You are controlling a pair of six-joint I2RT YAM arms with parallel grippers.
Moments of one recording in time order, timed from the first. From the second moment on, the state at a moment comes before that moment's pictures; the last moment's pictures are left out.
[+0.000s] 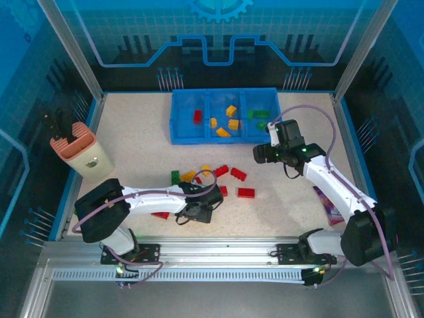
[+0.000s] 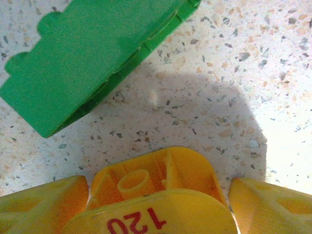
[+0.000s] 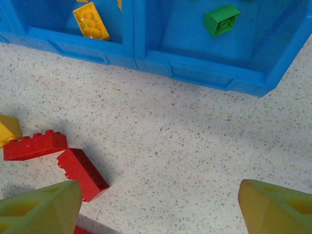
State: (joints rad) left arm -1.02 1.59 0.84 -0.73 -0.18 -0.90; right arm 0.33 1.30 1.00 -0.58 0.01 0.11
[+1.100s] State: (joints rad) left arm -0.68 1.88 1.54 -0.52 -0.43 -0.38; right arm 0.32 1.33 1.08 -0.68 0.10 0.11
